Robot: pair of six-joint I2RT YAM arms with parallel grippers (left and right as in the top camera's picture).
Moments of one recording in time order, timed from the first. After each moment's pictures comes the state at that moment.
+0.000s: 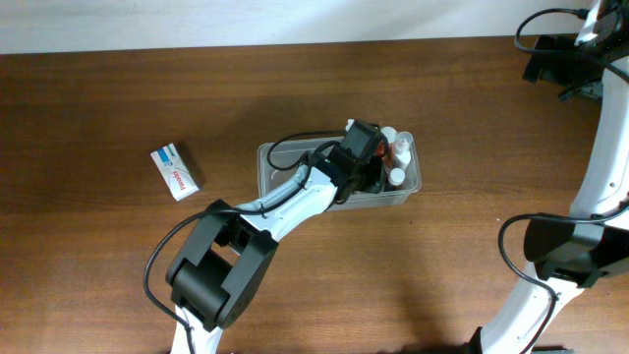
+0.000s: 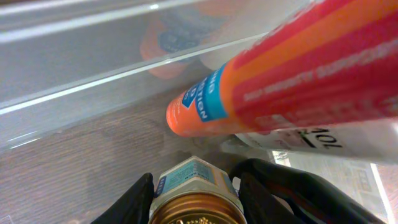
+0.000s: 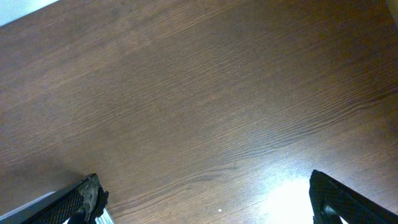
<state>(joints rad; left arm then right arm) -0.72 2.10 1.46 -0.31 0.06 -0.47 -0.29 2.09 2.52 -1.53 0.06 0.13</state>
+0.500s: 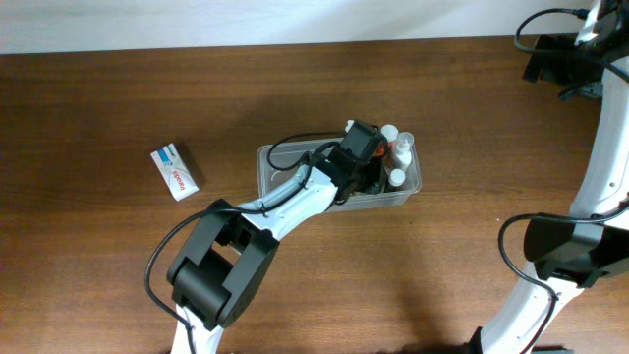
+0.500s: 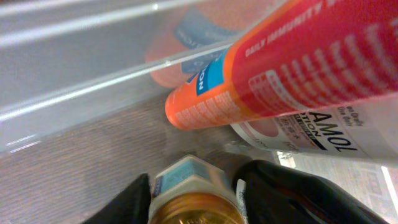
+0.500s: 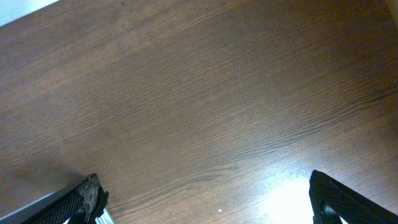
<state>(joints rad) -0.72 2.10 1.46 -0.31 0.06 -0.48 -0.29 2.09 2.52 -1.53 0.06 0.13</state>
